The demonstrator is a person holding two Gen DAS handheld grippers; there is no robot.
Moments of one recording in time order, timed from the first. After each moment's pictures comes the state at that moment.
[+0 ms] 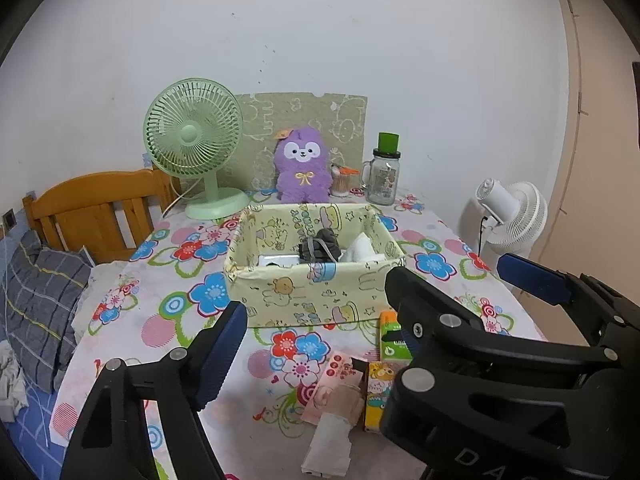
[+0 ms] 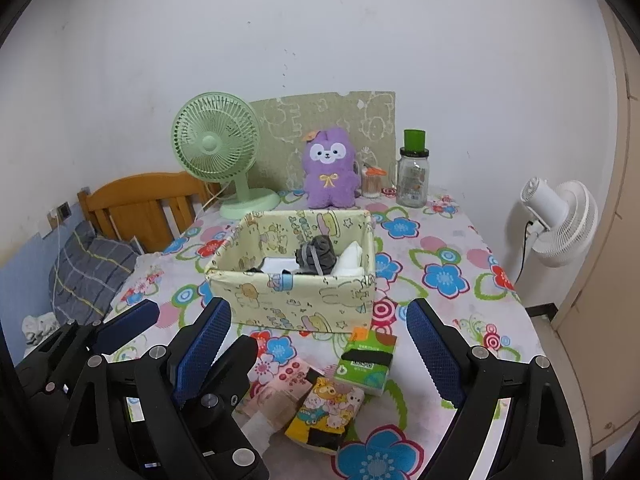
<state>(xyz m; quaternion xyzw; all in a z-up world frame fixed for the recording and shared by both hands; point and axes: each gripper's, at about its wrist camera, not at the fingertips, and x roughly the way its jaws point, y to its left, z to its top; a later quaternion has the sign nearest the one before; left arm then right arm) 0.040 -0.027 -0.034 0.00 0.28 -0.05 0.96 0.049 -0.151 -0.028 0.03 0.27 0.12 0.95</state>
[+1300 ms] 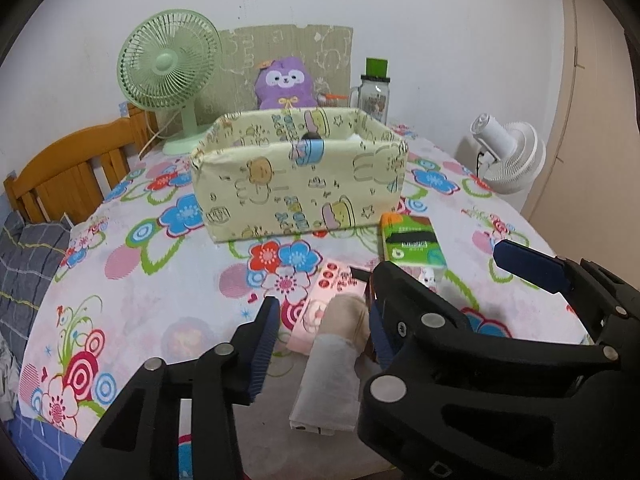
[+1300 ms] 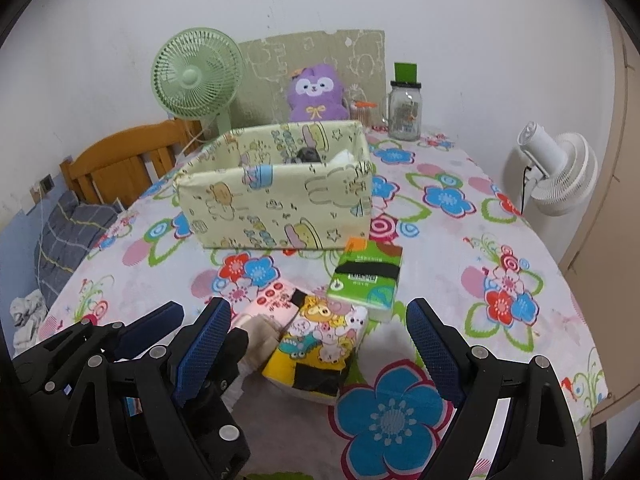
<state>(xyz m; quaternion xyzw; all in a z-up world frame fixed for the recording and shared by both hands) 0.041 -0.032 -0.113 0.01 0.36 -0.07 0.93 0.046 -0.144 -0.112 0.02 0.34 0.10 0.93</state>
